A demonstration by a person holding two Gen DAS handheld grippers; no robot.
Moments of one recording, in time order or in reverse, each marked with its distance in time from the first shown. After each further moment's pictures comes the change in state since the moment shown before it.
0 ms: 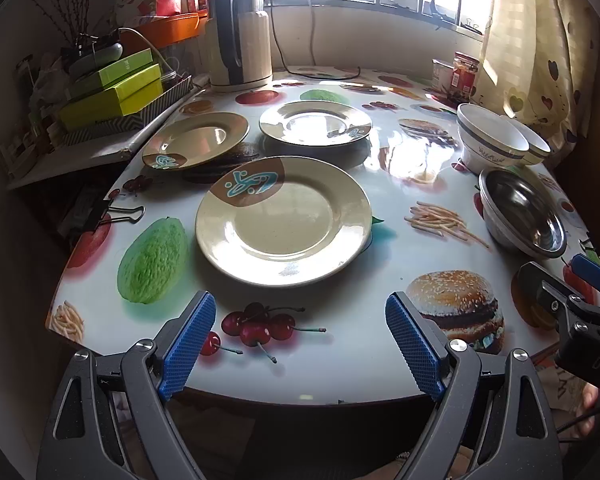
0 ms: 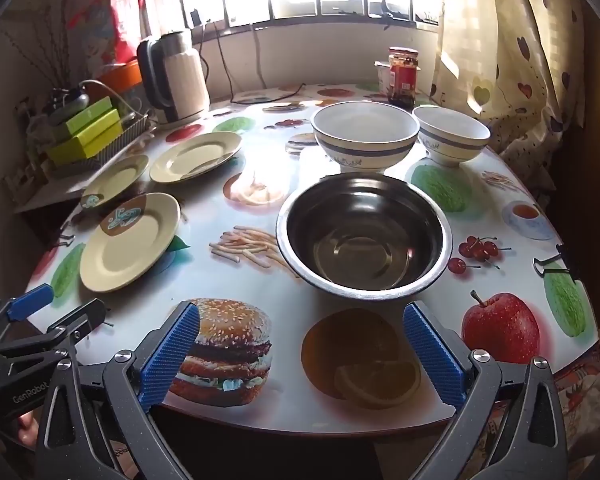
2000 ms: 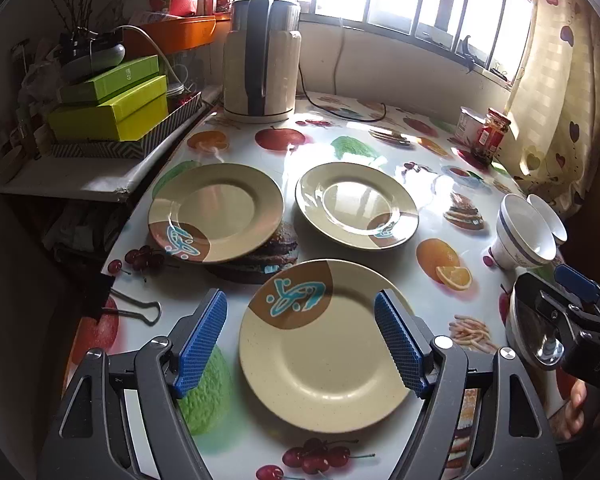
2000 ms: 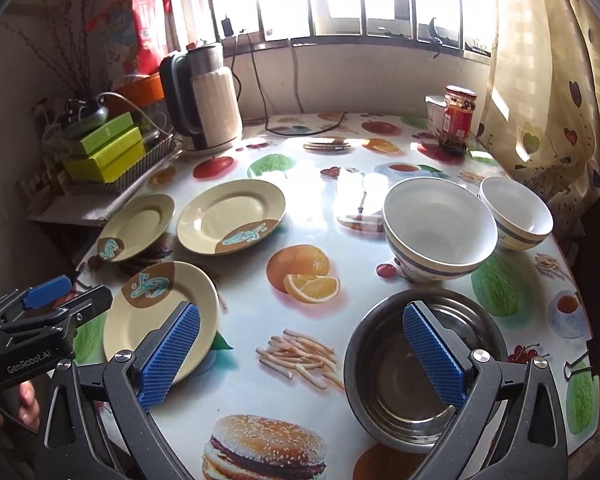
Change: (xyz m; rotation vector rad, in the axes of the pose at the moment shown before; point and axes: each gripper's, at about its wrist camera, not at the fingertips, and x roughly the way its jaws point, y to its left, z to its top) left arm 0.036 0.067 0.102 -0.086 -0.023 -0.069; right arm 0.045 0.043 0.098 -0.041 -0.006 0.112
